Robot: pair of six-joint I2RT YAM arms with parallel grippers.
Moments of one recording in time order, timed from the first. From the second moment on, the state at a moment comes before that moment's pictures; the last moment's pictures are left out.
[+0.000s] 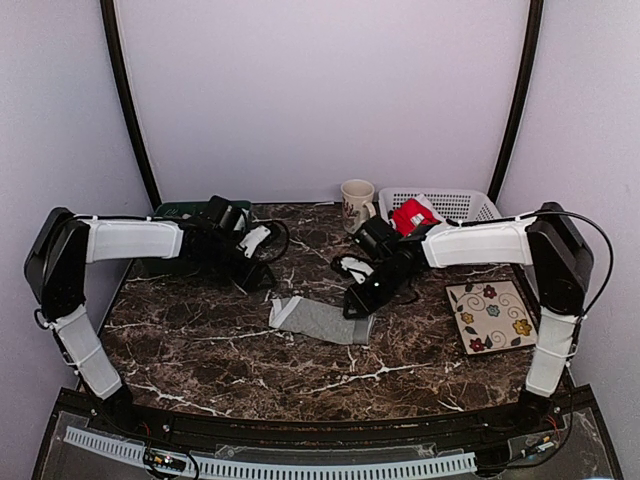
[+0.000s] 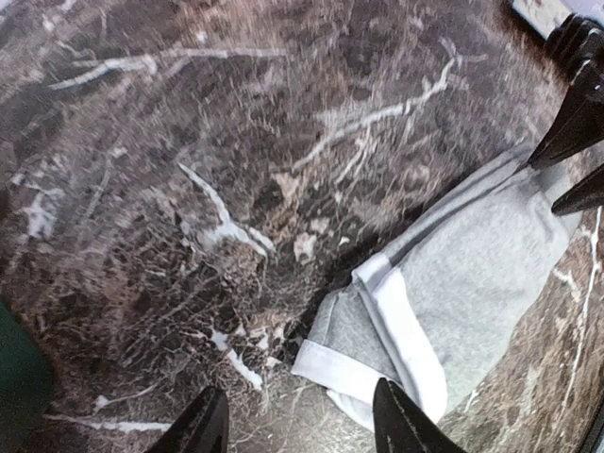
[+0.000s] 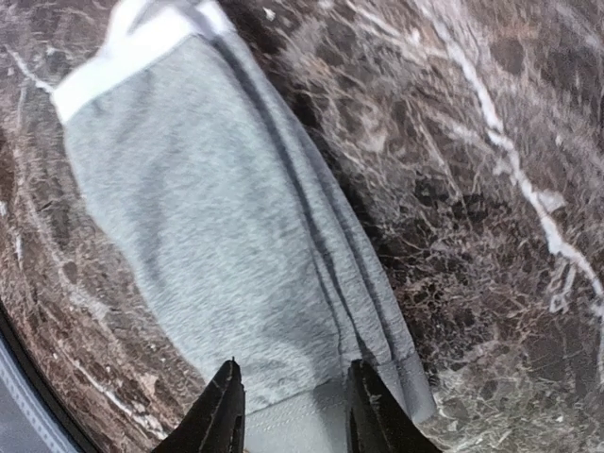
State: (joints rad) left arm -0.53 1.78 1.16 -0.38 0.33 0.18; right arm 0.81 1.91 1.30 -0.56 -0.24 0.12
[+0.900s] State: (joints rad) left arm -0.68 1.83 0.80 0.44 0.85 -0.74; right arm 0.75 1.91 1.11 -0.19 -0.78 0.45
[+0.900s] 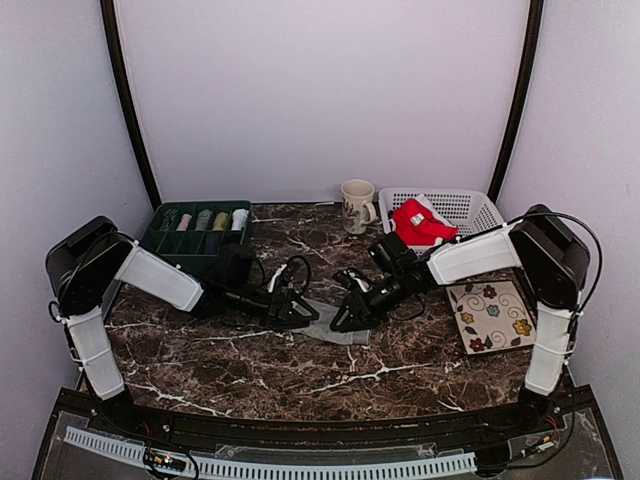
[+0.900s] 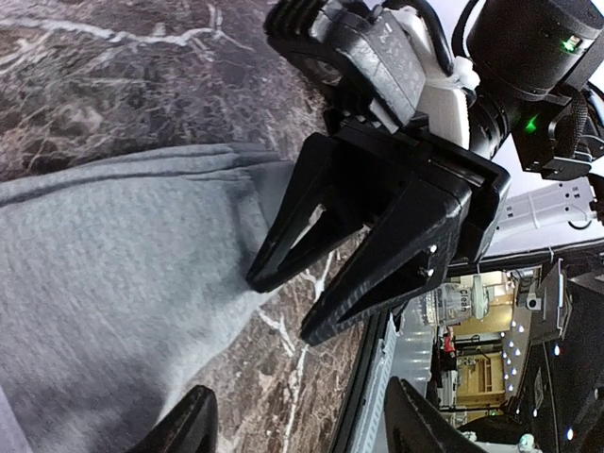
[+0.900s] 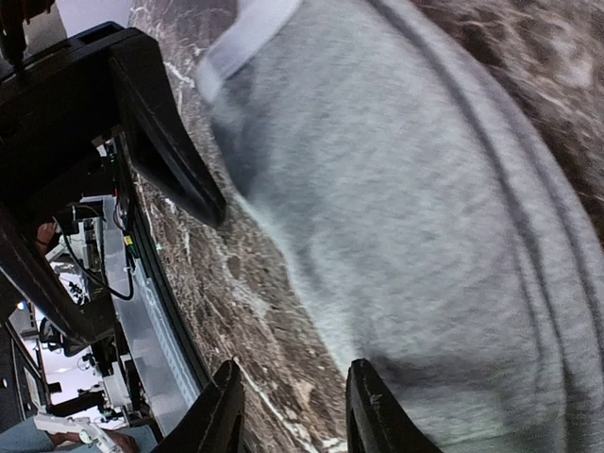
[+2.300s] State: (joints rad) left arm -0.54 1.44 0.80 -0.20 0.39 -0.34; right arm 0.66 2.03 1.39 -0.60 -0.35 0.14
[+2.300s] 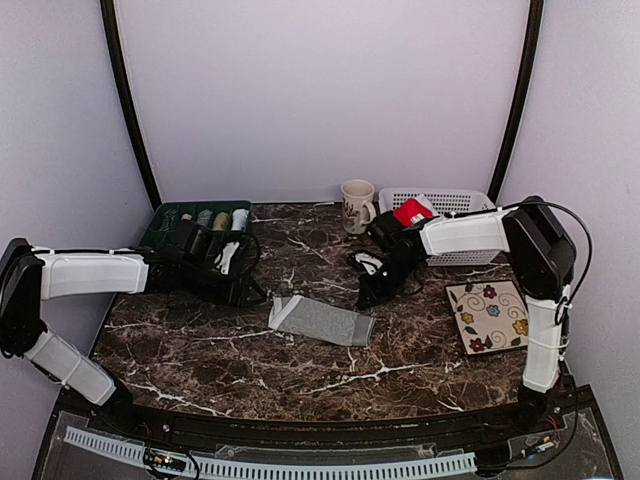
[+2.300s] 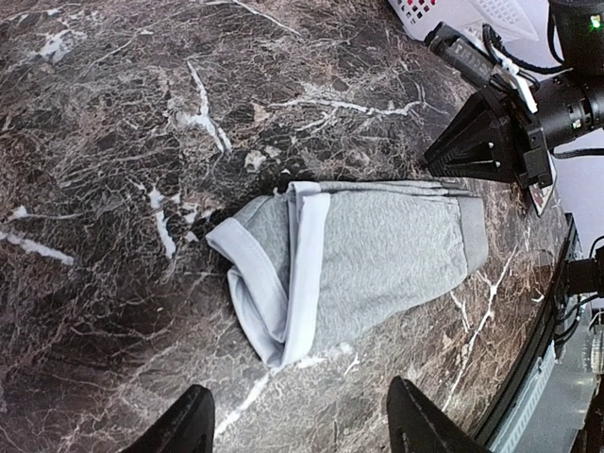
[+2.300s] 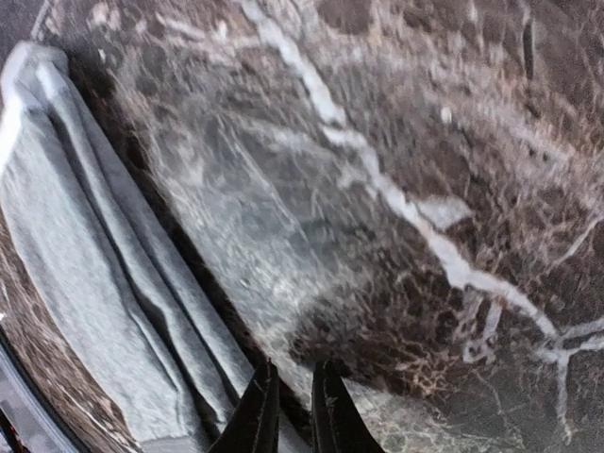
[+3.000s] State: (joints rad) left arm -0.58 1.29 0.70 -0.29 0.40 -0.21; right arm 1.11 1.86 1.02 -0.33 -0.52 0.21
